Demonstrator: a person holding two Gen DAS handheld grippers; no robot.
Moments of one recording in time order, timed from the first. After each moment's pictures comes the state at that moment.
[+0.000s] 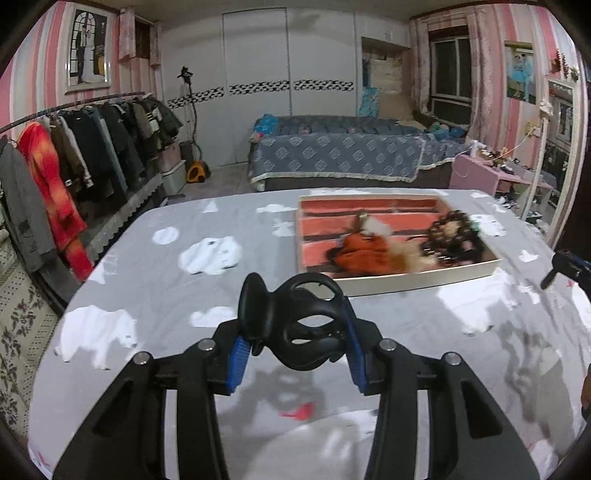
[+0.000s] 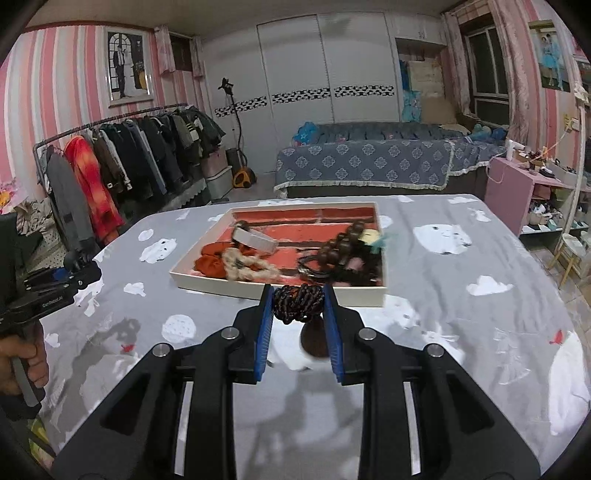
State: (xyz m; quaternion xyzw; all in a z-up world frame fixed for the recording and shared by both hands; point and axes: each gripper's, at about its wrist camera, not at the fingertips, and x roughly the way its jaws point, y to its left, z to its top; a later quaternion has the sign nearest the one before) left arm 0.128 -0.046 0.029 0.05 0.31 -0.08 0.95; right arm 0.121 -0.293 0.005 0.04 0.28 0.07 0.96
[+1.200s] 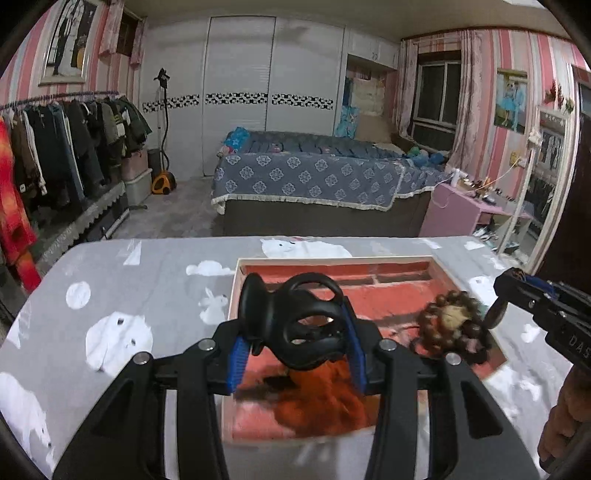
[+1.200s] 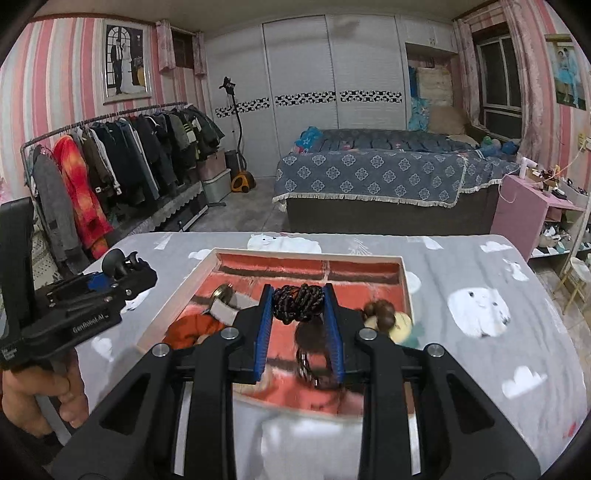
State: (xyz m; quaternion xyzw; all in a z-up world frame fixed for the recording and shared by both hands) left arm 0.295 -0.100 0.021 0.01 0.28 -0.13 0.95; right arm 0.281 -0.262 0.013 0.01 0.27 0.08 0.96
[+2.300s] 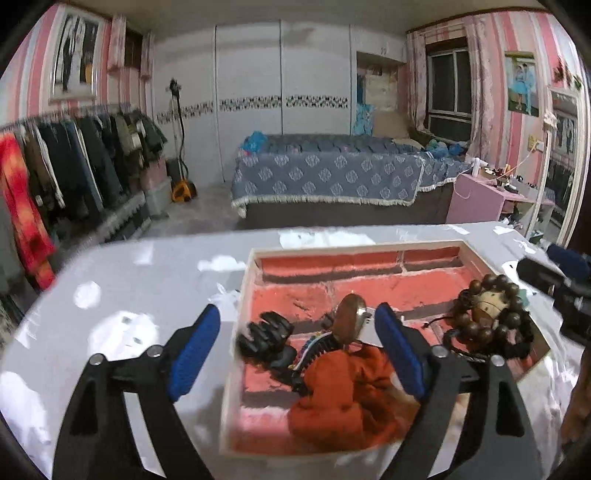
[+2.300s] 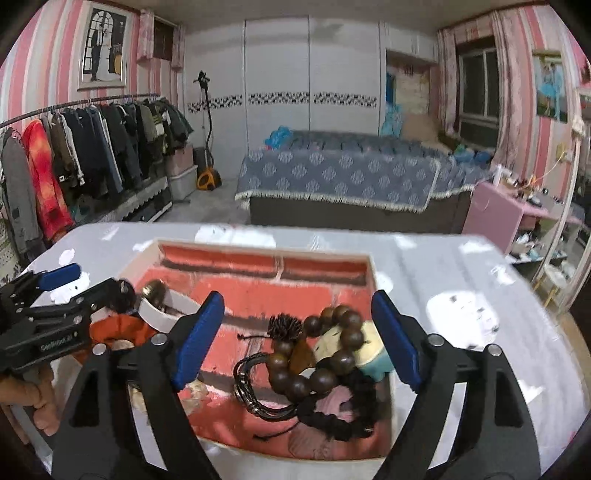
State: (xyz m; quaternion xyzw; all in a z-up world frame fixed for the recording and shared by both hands) left arm 0.290 -0.110 -0.004 0.05 0.26 -0.08 0.96; right arm 0.307 -0.274 -0.022 -0.02 0.26 0.01 0.97
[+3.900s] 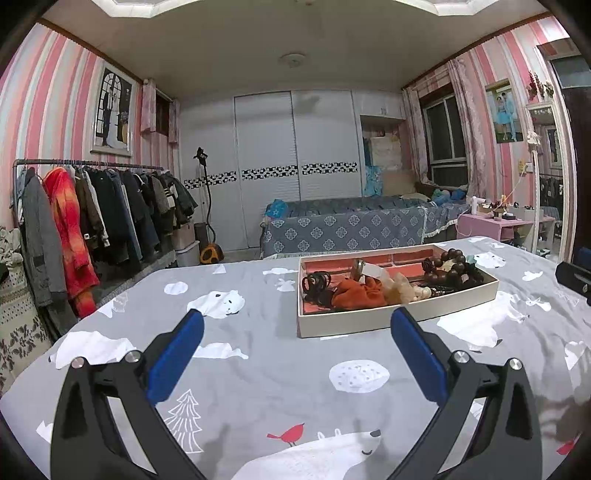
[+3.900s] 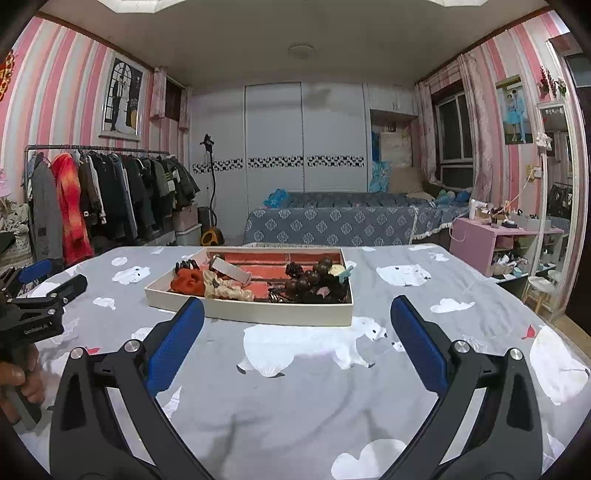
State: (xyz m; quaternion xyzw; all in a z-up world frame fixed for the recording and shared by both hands) left arm 0.080 -0.048 -0.012 0.05 0.12 -0.05 0.99; right arm 0.066 -0.268 -0.041 0.00 0.13 0.00 0.99
